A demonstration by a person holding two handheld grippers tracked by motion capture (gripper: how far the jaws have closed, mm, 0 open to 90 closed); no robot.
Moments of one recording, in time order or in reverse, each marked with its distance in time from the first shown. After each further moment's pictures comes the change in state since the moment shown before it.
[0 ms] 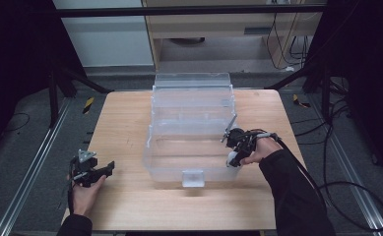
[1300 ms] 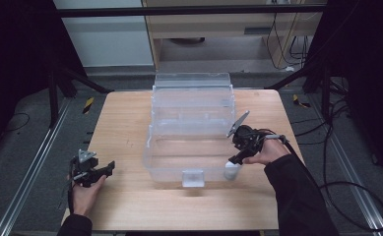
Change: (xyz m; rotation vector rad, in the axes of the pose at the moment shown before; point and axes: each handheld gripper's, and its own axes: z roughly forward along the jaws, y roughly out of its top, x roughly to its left) left arm -0.002 0.001 -0.002 -0.004 -0.008 0.000; right arm 0.005 -0.015 -0.024 -0.182 -0.050 0.082
